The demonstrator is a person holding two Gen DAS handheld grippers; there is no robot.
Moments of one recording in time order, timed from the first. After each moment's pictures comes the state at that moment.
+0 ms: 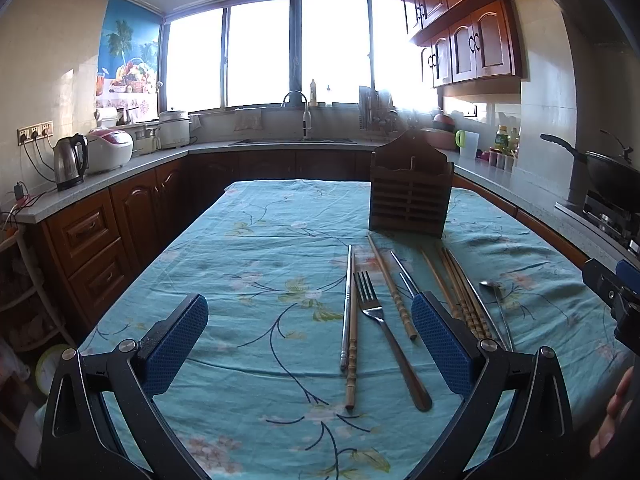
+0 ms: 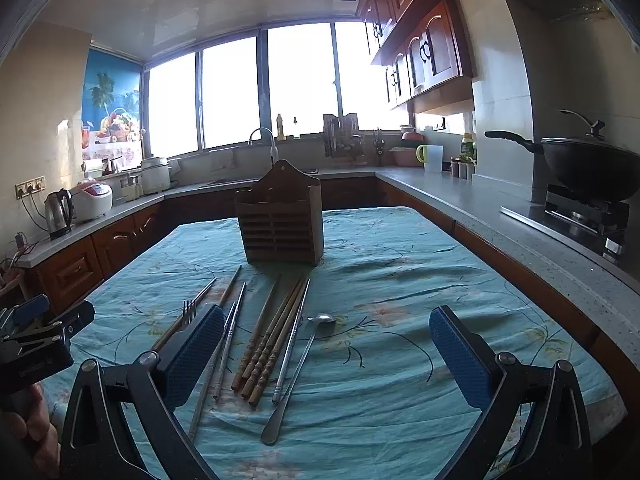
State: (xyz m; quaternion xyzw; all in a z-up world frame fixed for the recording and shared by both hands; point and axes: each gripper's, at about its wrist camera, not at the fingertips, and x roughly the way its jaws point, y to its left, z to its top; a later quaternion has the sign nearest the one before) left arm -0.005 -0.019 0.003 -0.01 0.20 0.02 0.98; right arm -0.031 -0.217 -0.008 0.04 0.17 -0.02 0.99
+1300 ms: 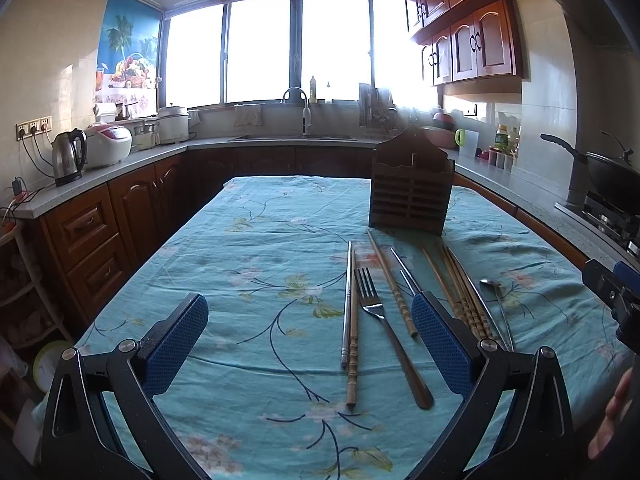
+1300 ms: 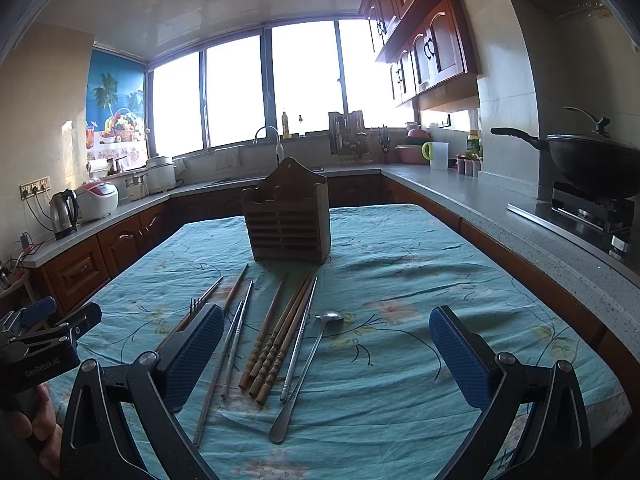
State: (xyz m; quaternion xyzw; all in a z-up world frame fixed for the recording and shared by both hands) left arm -0.004 -0.016 -0.002 -0.01 0.20 0.01 0.98; right arm -0.031 -0.215 -0.009 0.04 0.17 -0.01 0.98
